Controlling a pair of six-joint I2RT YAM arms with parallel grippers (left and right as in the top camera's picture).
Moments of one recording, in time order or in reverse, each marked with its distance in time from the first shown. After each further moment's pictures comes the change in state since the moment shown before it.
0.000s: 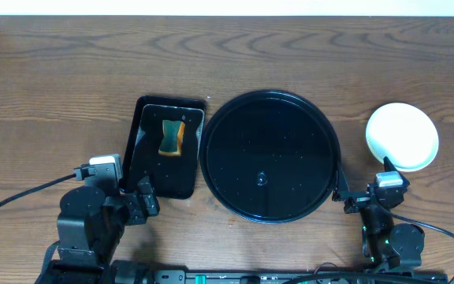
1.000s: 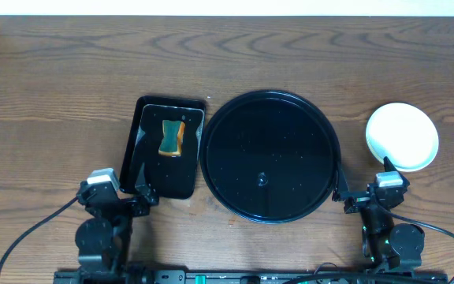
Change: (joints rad) left arm 0.117 -0.416 -0.552 0.558 -0.003 0.002; right arm 0.000 0.000 0.000 0.000 -0.001 0.000
